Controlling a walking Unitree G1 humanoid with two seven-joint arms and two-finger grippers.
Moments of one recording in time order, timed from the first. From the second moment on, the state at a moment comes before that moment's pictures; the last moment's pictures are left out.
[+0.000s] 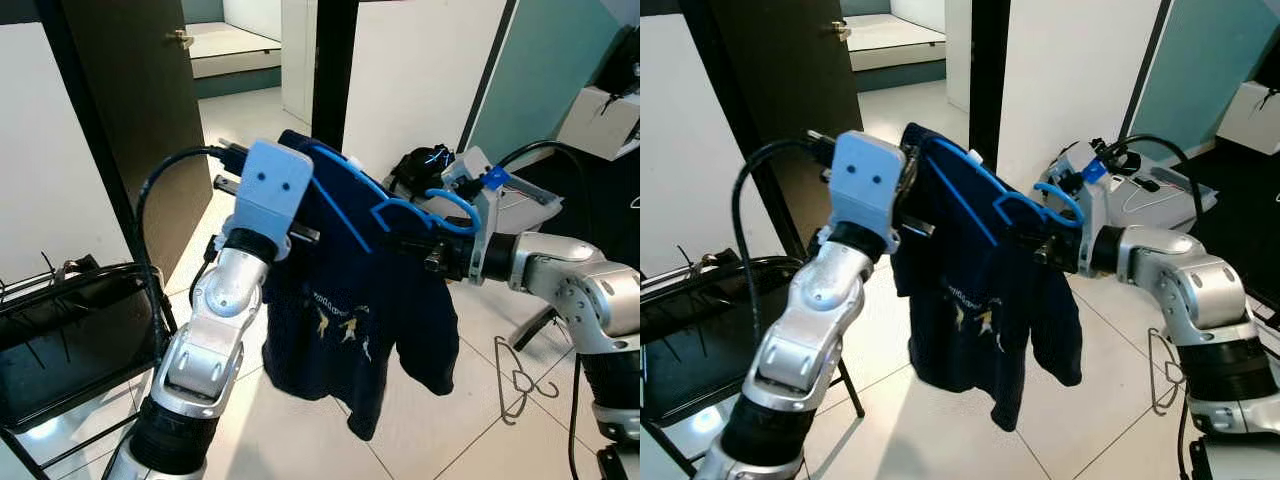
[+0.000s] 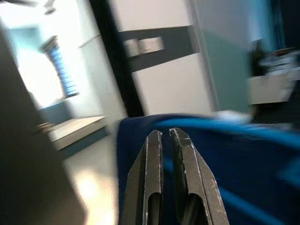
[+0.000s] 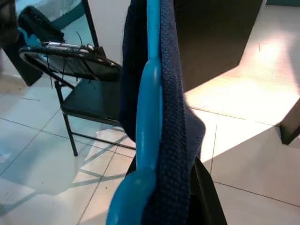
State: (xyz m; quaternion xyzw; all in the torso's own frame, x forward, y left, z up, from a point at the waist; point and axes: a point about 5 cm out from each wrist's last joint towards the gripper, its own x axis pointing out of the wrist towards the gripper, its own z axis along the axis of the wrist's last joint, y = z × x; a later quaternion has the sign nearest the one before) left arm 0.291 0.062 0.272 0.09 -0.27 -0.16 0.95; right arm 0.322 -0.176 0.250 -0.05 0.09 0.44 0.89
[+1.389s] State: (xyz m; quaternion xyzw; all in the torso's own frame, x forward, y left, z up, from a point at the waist) left arm 0.311 0.085 0.228 0.06 -0.14 -0.04 0.99; right arm 0.315 -0.167 0.262 -0.04 0.06 0.48 0.87
